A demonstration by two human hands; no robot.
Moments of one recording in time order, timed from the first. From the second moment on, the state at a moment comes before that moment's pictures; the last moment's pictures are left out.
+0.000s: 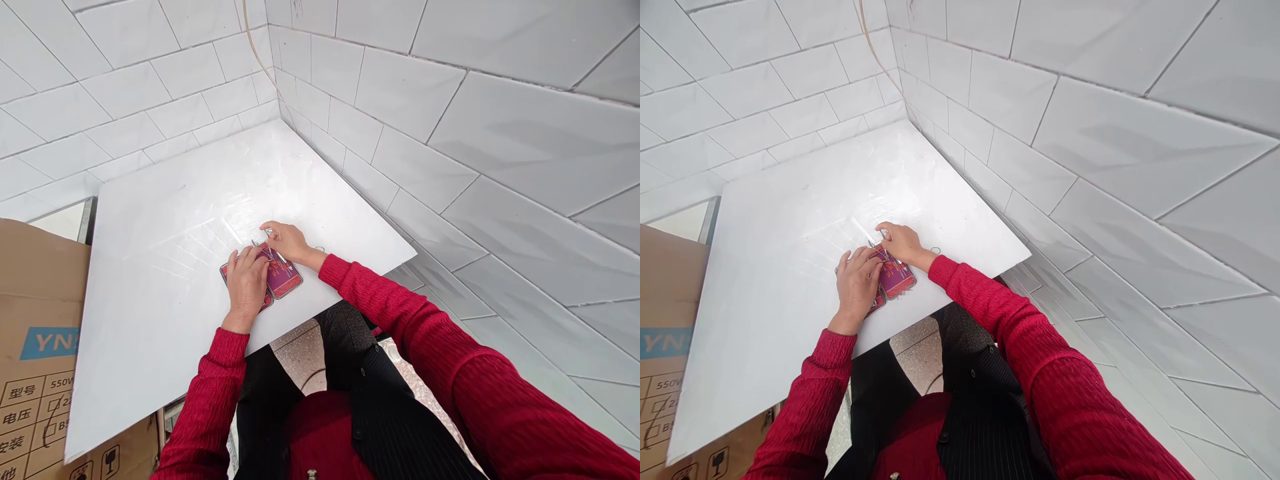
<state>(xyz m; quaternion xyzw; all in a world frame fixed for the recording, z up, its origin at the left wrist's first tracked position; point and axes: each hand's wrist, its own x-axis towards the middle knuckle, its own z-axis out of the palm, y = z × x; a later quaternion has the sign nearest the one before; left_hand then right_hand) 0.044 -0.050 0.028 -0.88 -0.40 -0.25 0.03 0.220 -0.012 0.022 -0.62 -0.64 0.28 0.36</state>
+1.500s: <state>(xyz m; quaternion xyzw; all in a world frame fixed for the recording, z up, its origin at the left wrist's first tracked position) 0.020 -0.060 0.017 -0.84 -0.46 -0.29 -0.01 0.248 0.014 0.038 -0.66 -0.73 0.07 0.14</state>
